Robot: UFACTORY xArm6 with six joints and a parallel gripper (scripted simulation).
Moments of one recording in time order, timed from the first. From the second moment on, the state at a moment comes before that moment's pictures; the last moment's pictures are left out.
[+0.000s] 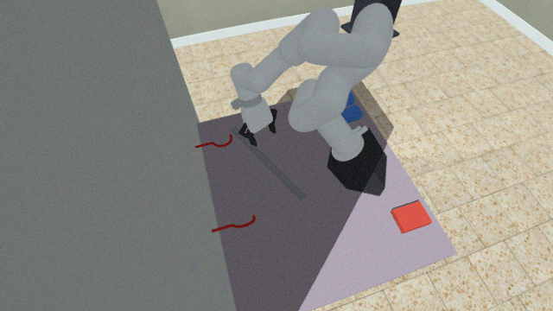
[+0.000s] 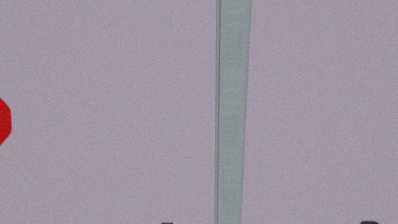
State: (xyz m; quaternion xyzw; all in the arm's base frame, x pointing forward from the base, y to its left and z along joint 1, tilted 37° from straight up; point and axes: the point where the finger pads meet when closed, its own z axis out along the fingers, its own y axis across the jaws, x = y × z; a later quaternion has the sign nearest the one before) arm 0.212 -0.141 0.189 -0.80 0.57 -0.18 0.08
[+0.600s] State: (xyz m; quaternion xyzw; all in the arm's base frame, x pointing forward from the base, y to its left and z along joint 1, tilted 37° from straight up) arm 0.220 -0.149 0.172 -0.80 0.57 -0.18 0.08
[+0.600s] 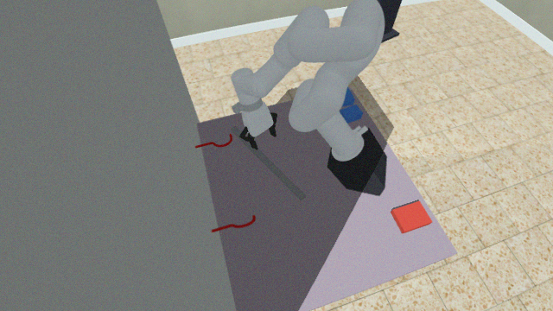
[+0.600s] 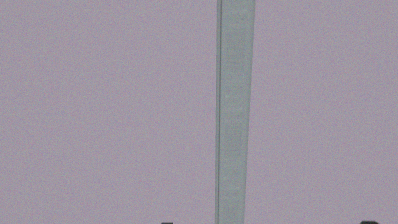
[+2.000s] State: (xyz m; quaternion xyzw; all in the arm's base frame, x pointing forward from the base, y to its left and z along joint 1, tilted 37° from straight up) arm 0.248 -0.173 0.124 -0.80 0.57 -0.18 0.08
